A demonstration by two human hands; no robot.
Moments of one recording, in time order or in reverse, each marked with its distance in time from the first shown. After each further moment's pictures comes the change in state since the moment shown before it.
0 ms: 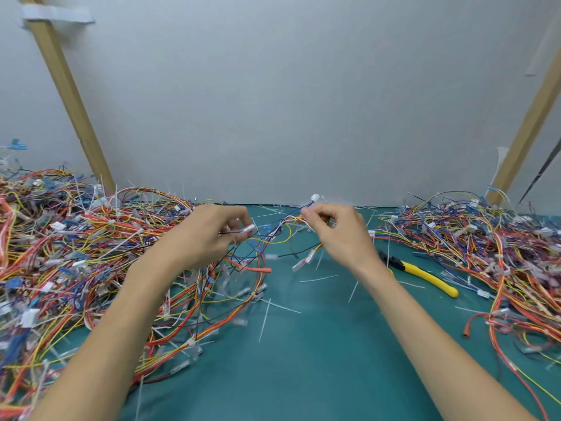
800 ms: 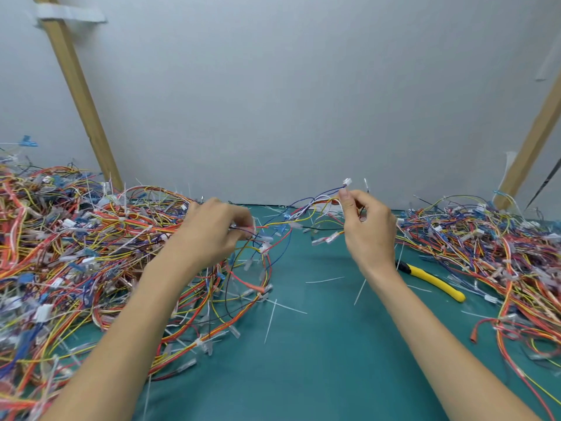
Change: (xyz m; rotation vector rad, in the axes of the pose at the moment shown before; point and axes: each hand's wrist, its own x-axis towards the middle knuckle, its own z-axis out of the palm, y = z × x) left_hand 0.000 -0.001 0.004 0.142 0.100 -0.090; right_hand -0.002 -0.001 -0.007 0.026 0.388 -0.082
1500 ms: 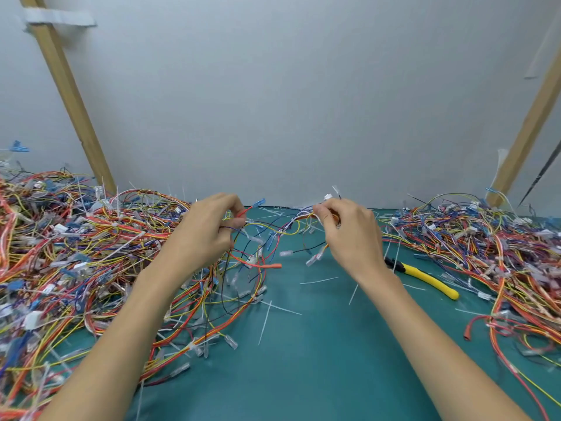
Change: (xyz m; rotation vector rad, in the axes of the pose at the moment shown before) left_hand 0.004 0.001 0.005 -0.216 0.135 0.044; right_hand 0.000 0.001 0.000 -0.308 -0.223 -0.079
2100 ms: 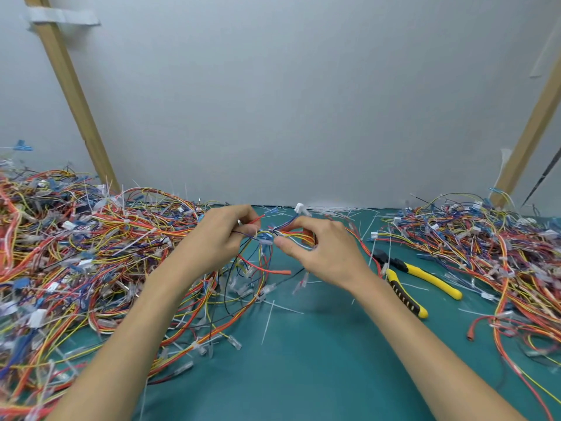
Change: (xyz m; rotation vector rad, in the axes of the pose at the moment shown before) left_hand -0.001 -0.002 0.010 -0.017 -0.099 0.048; right_hand -0.015 -0.016 0.016 0.090 -0.271 -0.128
